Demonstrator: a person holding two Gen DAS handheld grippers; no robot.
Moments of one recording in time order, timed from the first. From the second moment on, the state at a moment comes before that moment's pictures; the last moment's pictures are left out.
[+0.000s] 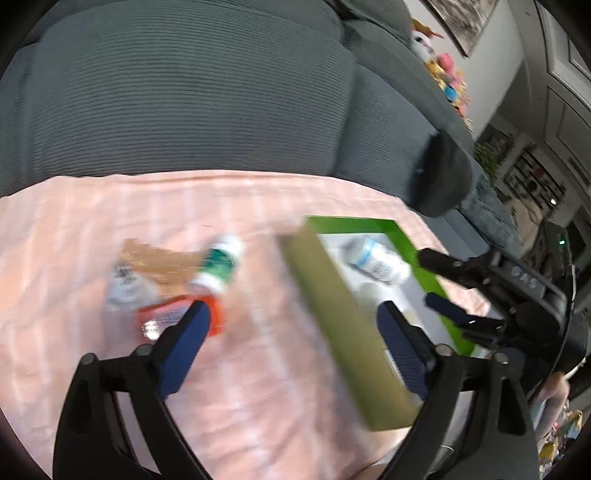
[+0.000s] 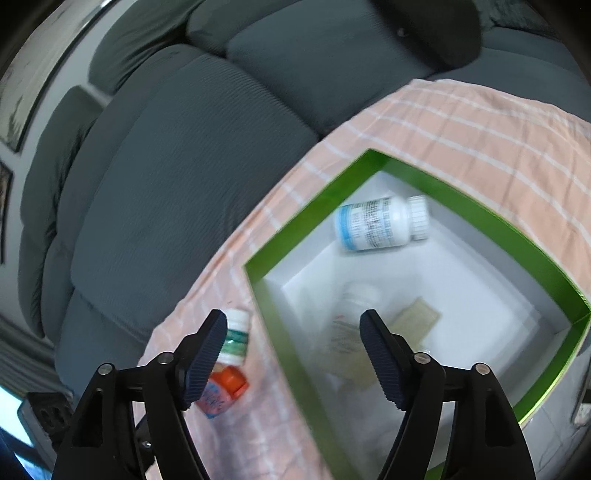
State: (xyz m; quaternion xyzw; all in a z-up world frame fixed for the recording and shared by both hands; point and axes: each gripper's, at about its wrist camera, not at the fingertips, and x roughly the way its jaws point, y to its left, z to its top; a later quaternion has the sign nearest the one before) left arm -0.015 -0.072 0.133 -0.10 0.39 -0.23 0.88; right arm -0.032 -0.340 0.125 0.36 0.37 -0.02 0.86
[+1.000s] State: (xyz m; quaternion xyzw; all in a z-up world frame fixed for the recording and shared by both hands) left arm -0.023 0.065 0.117 -0.21 0.42 -0.03 0.88; right arm 0.106 -0.184 0.071 0.22 0.51 -0.01 0.83
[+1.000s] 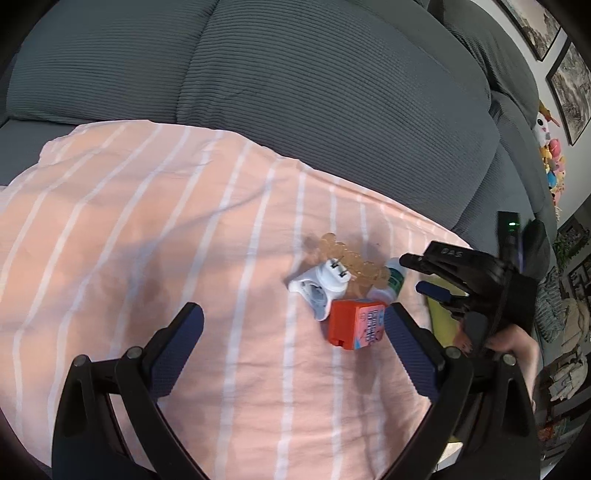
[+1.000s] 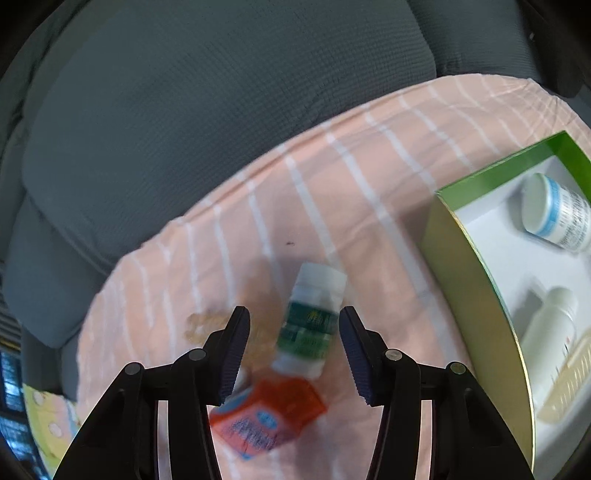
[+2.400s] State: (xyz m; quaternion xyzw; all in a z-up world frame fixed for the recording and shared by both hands) left arm -0.025 0.105 0.084 -0.23 0.48 0.02 0.85; right arm 0.031 -0.069 0.046 0.16 0.61 0.21 0.75
